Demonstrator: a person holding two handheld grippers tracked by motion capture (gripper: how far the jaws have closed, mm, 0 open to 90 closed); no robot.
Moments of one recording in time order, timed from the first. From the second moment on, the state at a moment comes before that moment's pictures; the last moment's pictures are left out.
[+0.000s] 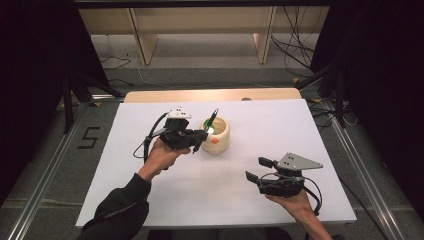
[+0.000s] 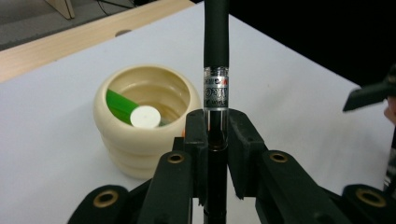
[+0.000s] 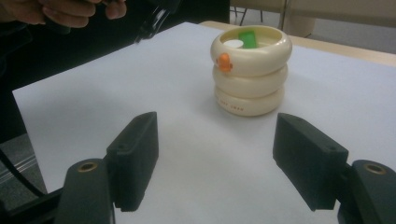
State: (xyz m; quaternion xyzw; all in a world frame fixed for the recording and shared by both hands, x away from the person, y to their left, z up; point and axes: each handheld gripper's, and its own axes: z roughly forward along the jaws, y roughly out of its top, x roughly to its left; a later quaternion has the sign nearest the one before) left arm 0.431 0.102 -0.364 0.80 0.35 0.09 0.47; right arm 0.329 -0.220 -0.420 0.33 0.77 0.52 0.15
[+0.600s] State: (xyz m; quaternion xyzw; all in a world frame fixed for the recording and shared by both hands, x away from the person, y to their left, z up) left arm 0.463 0.072 -0.358 0.78 0.37 0.11 0.49; right arm 0.320 -0.227 -0.423 0.33 0.77 0.52 0.16
